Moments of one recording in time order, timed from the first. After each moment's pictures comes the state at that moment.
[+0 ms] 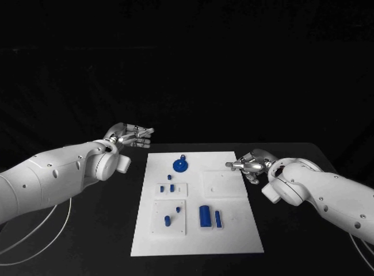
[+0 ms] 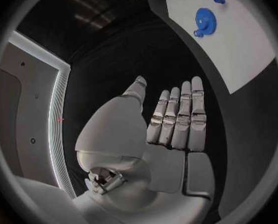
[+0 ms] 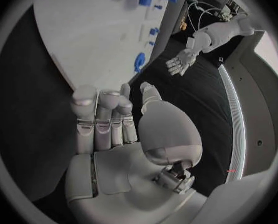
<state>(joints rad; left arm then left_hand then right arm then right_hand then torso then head) 1.24 -0.69 -0.15 1.02 -0.18 -0.26 0.27 1.31 -0.04 0.08 0.11 0.06 1.00 0.15 0.06 0.06 1.06 0.14 0.06 0.06 1.14 0.13 0.07 0.08 0.09 1.14 0.11 0.08 0.10 0.92 -0.73 0.30 1.31 -0.99 -0.20 -0.31 1.15 0.01 -0.17 0.06 0.50 1.15 0.01 0.07 0.94 1.26 -0.05 1.03 1.13 1.45 -0.11 0.85 0.97 0.07 1.47 -0.14 0.81 1.31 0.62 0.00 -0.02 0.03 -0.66</state>
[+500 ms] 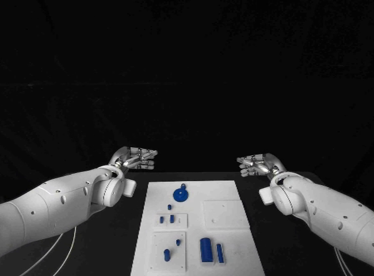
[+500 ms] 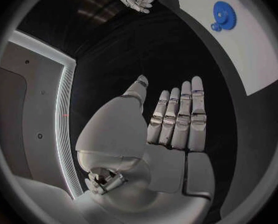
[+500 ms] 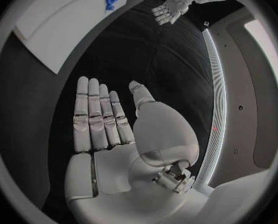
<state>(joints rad) 1.25 -0.65 -0.14 1.00 -0.12 -0.32 0.33 1.32 -0.04 0.08 0.07 0.09 0.99 0.14 0.06 0.06 1.04 0.15 0.06 0.06 1.14 0.13 0.07 0.07 0.09 1.14 0.11 0.09 0.11 0.98 -0.58 0.33 0.97 -0.68 -0.36 0.08 1.23 0.07 -0.05 -0.07 0.45 0.97 0.15 0.06 0.17 1.08 0.12 0.16 0.09 1.13 0.11 0.12 0.30 0.12 1.09 0.10 0.07 0.46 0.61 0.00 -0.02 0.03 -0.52</state>
